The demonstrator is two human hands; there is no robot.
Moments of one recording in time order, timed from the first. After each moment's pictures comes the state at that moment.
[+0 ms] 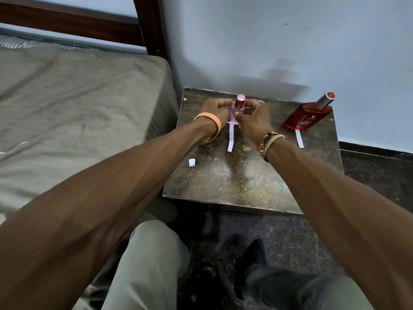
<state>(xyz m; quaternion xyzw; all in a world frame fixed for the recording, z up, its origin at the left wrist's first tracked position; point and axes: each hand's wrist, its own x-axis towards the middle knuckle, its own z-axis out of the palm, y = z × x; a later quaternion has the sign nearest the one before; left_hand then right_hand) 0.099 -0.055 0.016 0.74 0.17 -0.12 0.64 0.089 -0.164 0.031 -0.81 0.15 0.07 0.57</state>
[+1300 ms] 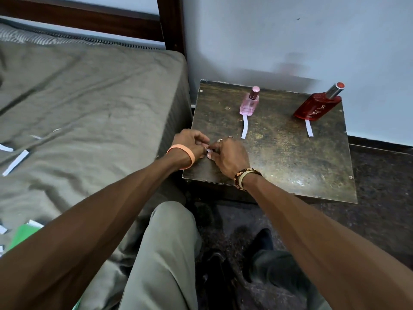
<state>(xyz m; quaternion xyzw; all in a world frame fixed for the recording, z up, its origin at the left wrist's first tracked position) -0.015 0.033 -0.016 0.83 0.16 -0.16 0.52 -0.018 -0.112 -0.007 -0.96 -0.12 0.12 0.24</state>
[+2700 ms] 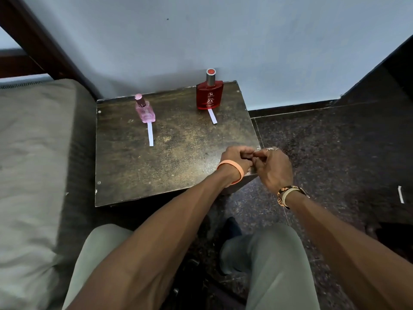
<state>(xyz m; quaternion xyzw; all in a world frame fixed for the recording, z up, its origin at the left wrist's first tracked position) -0.038 -0.304 -0.027 0.74 0.04 -0.30 0.60 -0.086 -0.414 -0.007 -0.95 0.20 0.01 0.22</state>
